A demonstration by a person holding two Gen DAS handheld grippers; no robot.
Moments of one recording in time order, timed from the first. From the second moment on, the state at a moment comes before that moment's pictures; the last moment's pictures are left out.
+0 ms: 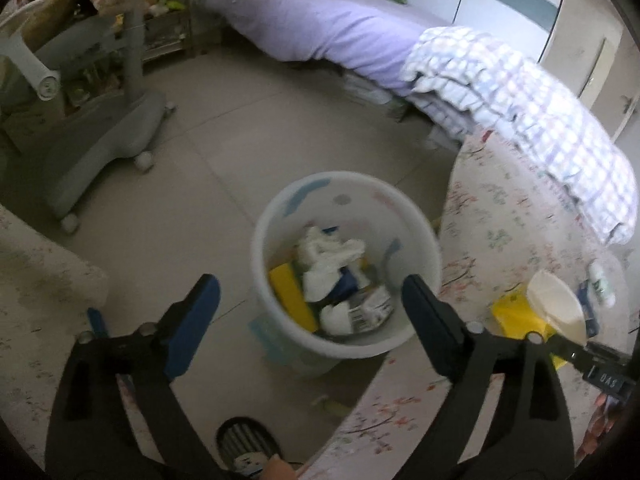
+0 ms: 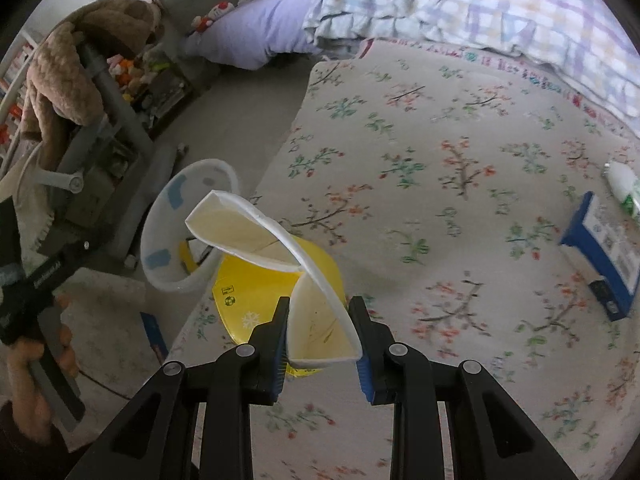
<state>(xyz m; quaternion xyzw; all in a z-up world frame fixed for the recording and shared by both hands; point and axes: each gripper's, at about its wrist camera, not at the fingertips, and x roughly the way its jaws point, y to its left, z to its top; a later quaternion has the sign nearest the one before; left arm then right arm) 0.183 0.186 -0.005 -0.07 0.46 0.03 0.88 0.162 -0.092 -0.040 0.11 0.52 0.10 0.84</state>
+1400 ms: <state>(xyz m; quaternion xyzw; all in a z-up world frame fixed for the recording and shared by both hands) 0.172 0.177 -0.001 -0.07 0.49 0.03 0.87 0.187 -0.069 -0.046 0.08 0.53 0.09 0.84</state>
